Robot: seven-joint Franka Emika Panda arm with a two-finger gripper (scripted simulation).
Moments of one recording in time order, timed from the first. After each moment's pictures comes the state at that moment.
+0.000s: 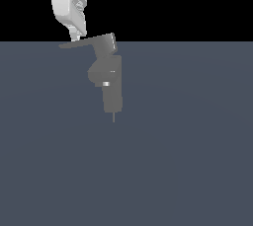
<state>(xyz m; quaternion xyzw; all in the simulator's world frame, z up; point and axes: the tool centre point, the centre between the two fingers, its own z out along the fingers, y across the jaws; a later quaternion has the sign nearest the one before) 0.051 0.165 0.281 0.73 -0.67 -0.07 0.06</state>
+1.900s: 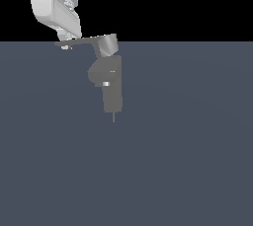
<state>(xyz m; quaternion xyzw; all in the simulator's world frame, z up) -0.001 0.175 0.273 0.71 -0.70 -0.07 0.07</state>
